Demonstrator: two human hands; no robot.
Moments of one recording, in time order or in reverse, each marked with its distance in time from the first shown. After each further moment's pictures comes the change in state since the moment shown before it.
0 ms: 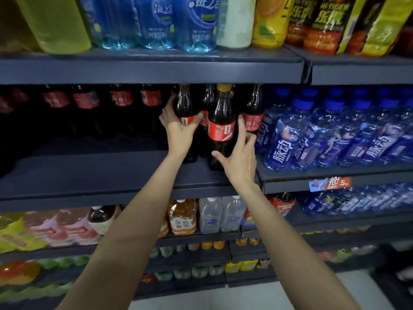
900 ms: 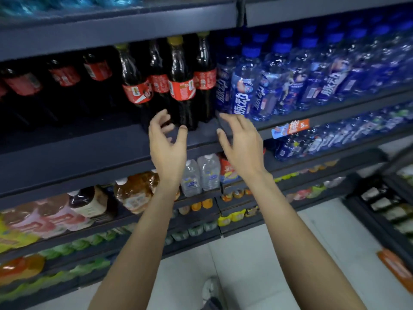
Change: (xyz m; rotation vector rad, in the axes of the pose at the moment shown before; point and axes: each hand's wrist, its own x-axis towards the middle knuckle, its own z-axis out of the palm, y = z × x) left_hand -0.147 0.079 -0.013 -0.004 -0.155 -0.199; right_hand -0.072 0.043 -0.099 -0.059 0.116 -0.188
